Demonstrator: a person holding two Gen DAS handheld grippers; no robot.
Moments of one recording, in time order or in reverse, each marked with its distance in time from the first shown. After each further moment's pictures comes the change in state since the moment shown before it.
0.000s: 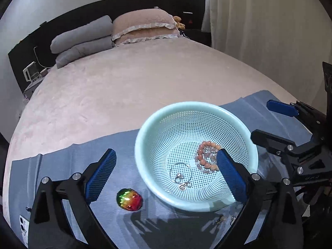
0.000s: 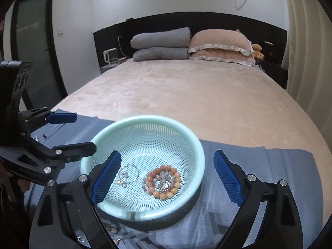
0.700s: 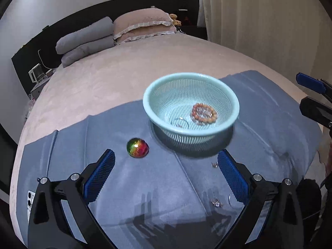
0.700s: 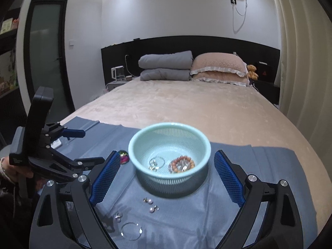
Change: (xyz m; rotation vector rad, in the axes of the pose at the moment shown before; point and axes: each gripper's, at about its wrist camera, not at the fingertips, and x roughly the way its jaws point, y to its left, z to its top) left arm -0.060 -0.006 -0.088 0.064 0.035 0.003; right arm -0.112 0.059 -0.066 -0.010 -0.080 -0.019
